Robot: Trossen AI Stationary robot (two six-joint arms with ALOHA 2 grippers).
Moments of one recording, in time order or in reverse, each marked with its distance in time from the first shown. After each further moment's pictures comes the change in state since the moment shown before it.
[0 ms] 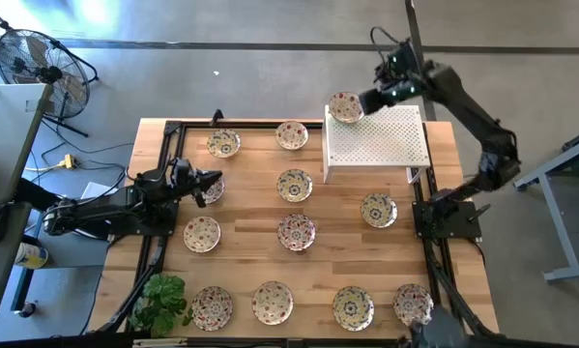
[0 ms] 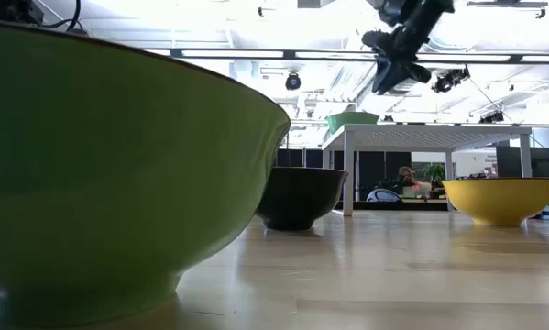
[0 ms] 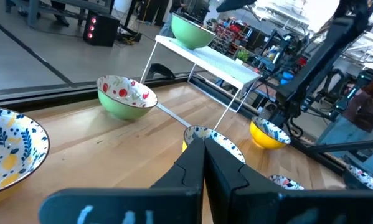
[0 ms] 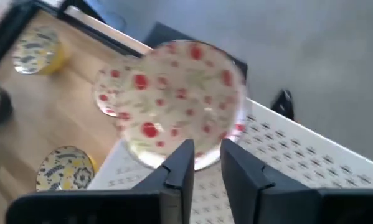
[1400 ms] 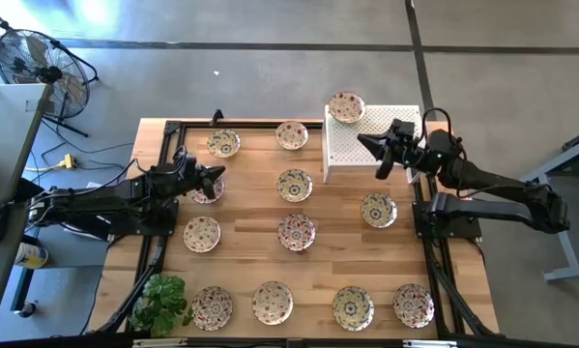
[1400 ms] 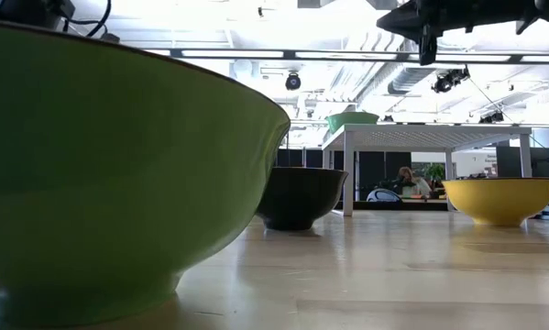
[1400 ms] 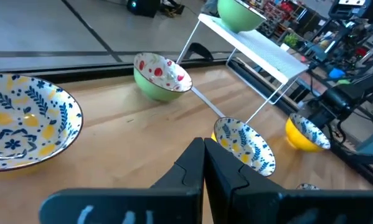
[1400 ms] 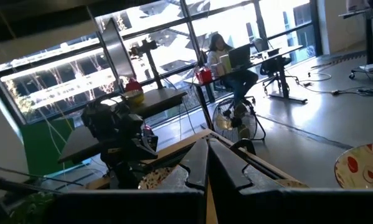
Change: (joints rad) left arm 0.000 0.321 0.146 -0.007 -0.112 -0.135; right arm 0.519 -0.733 -0.963 1.211 0.117 0.144
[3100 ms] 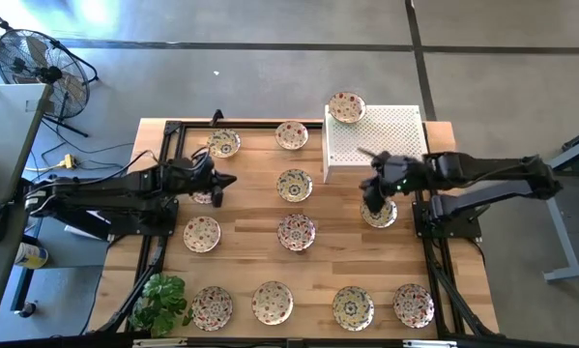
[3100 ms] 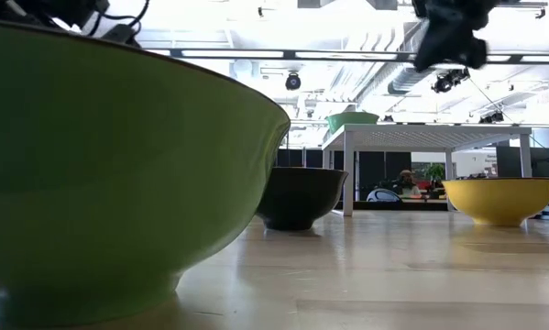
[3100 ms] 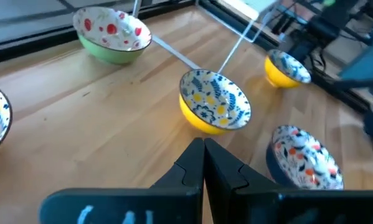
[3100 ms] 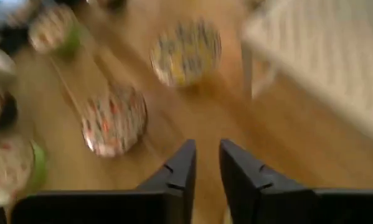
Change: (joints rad) left arm 0.000 0.279 0.172 -0.061 0.208 0.098; right arm 0.437 0.247 0.389 -1.081 0.264 0.419
